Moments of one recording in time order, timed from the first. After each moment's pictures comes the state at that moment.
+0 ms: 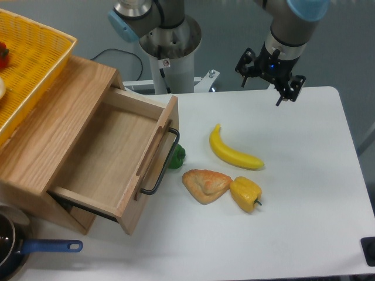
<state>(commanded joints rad) 2.79 -1.70 -1.50 -1.60 1.53 1.31</state>
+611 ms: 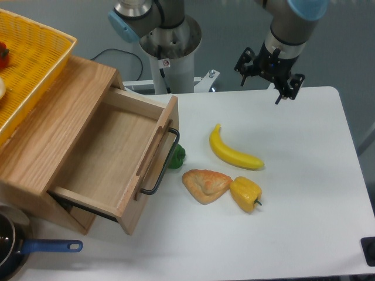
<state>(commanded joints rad) 2.85 -1.64 -1.55 -1.60 1.52 1.28</state>
